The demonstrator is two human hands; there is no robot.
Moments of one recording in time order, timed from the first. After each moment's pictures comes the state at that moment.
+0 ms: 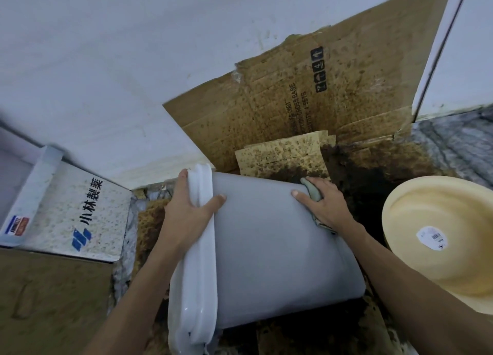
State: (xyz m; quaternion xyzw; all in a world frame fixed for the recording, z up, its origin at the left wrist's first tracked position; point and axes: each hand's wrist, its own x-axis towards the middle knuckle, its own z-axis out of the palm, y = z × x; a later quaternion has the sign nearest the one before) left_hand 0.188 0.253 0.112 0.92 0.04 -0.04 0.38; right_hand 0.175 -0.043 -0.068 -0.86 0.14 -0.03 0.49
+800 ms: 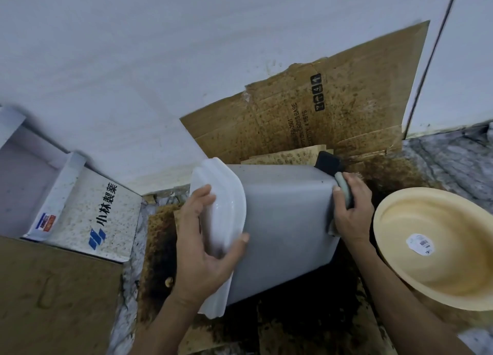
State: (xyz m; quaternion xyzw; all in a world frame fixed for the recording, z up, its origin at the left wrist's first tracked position) left_hand 0.100 0.247 0.139 0.85 -0.22 0.16 0.46; right_hand 0.124 -0.051 -0.008 -0.77 0.18 -0.34 0.50
